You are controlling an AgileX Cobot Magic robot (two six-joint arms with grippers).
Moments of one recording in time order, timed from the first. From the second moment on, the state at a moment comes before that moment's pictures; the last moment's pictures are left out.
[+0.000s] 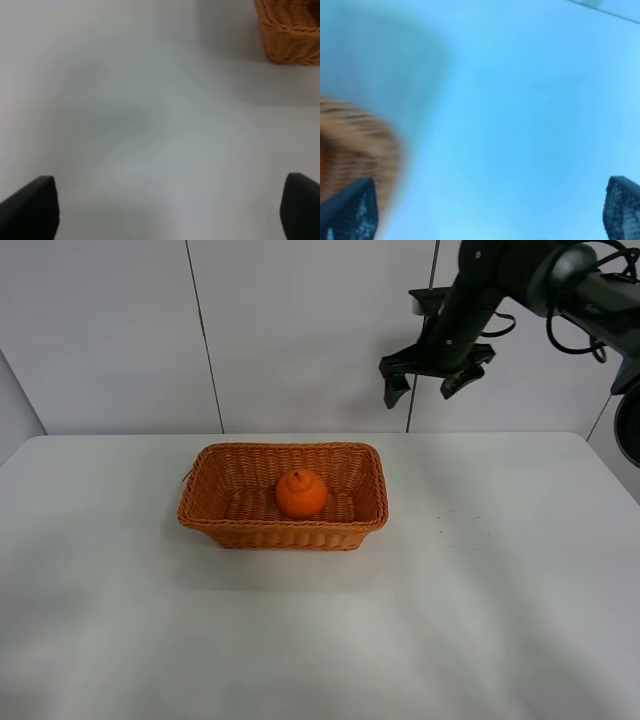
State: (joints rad) left arm -0.01 -0.01 -0.49 0.03 1.06 0.01; right arm 0.21 2.27 -2.25 0.05 1.22 -0.03
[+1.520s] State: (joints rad) left arm -0.01 -0.01 -0.49 0.03 1.06 0.01; right arm 0.01 1.23 -0.94 0.04 1.21 -0.03
